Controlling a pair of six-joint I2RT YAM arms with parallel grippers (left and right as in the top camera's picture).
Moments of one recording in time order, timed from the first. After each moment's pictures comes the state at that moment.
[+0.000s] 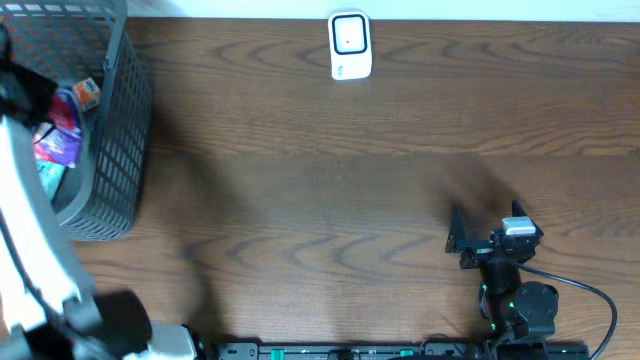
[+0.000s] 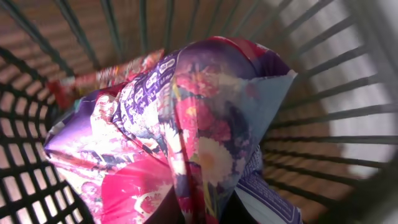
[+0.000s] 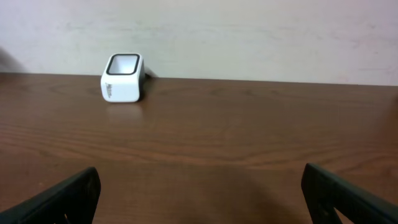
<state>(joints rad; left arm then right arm) 0.46 1.62 1.86 -1.11 -0.16 -0.67 0.06 0.02 0.01 -0.07 -0.02 0.01</state>
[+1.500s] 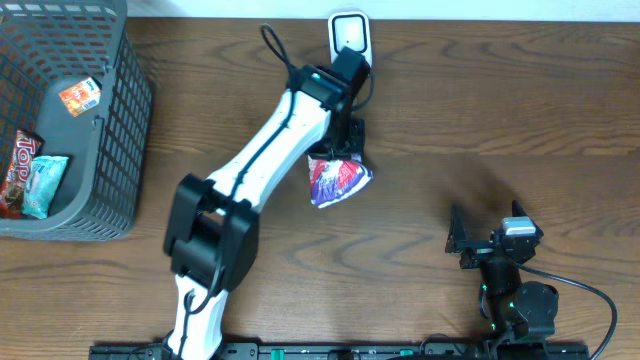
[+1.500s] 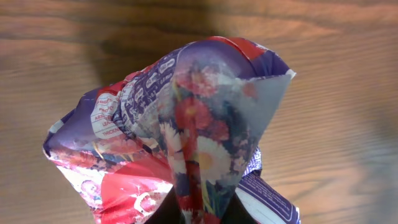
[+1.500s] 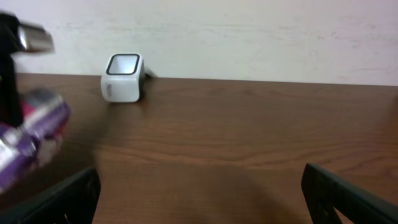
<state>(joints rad) -0.56 2.11 1.86 -1.15 0.18 -0.47 0.06 0.02 0.01 -0.07 -0.02 0.01</state>
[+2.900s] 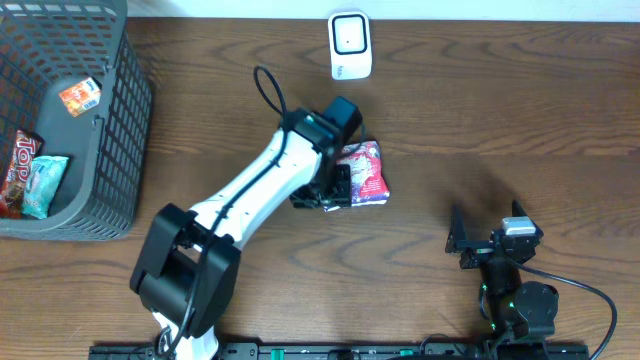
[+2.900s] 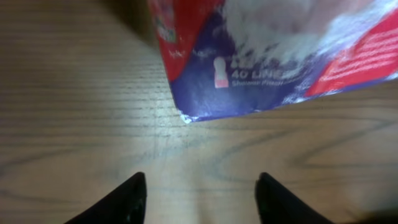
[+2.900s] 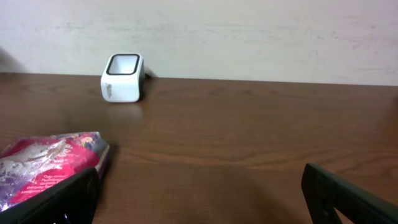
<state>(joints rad) -0.62 1.89 1.47 -1.13 0.18 -0.60 0.06 0.02 0.01 -0.07 -0.02 0.01</state>
